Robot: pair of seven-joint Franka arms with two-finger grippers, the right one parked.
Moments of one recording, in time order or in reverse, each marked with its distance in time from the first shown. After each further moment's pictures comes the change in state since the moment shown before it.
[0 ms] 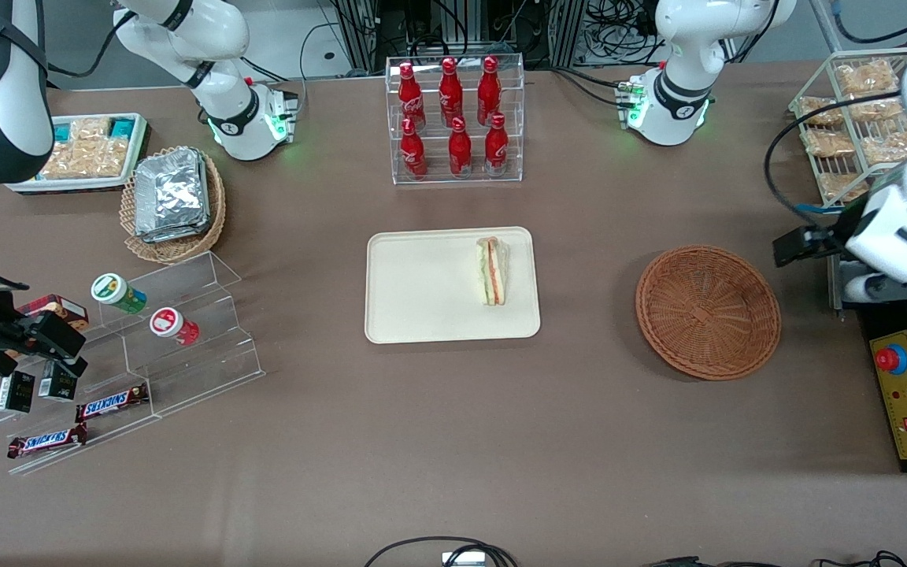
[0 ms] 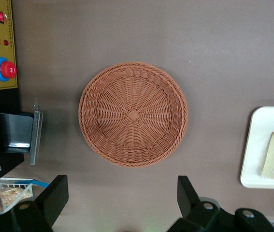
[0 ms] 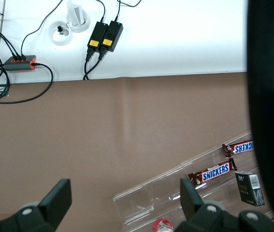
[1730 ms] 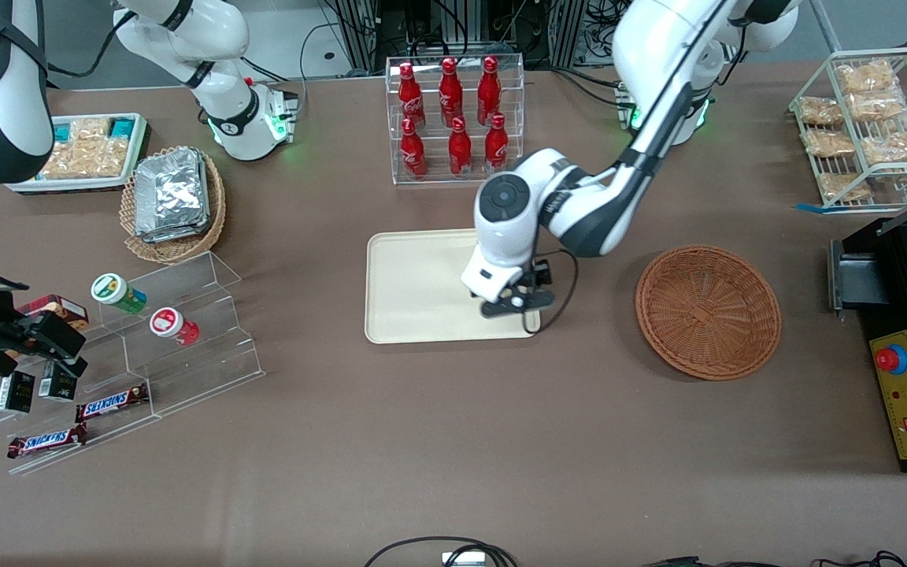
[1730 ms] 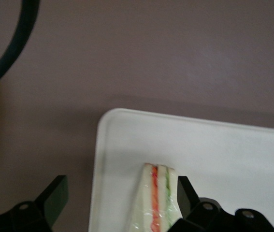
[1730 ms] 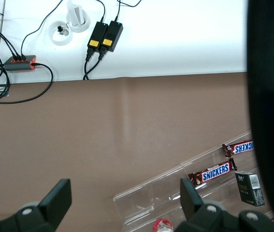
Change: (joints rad) arm -0.645 0.405 -0.008 -0.138 0.165 0.569 -0.915
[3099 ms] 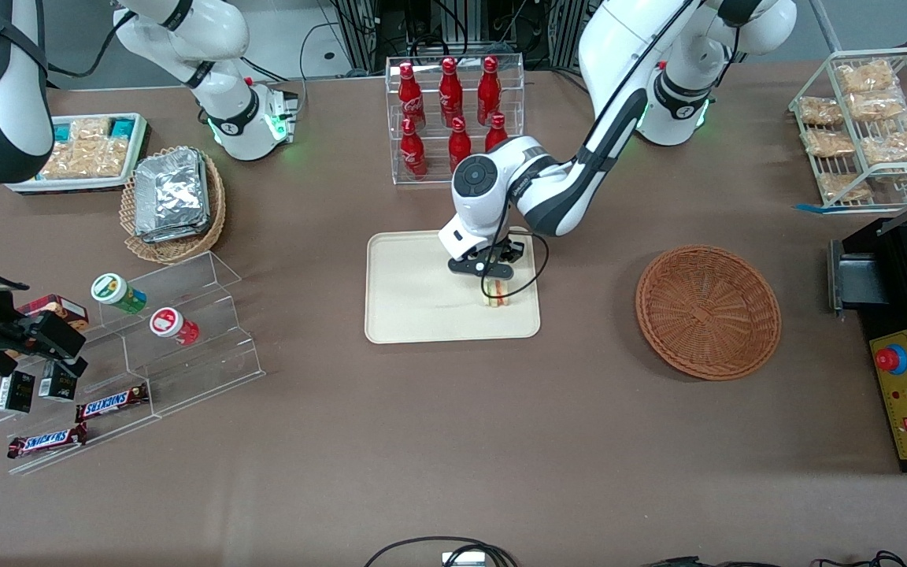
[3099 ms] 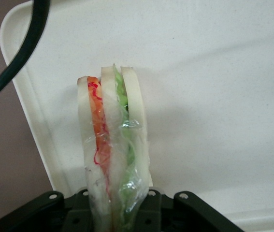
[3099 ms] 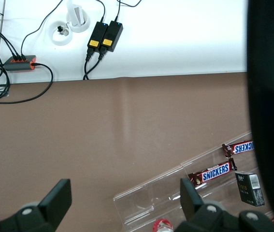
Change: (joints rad) arm -0.139 0.027 -0.025 -0.230 0.001 0.209 0.195
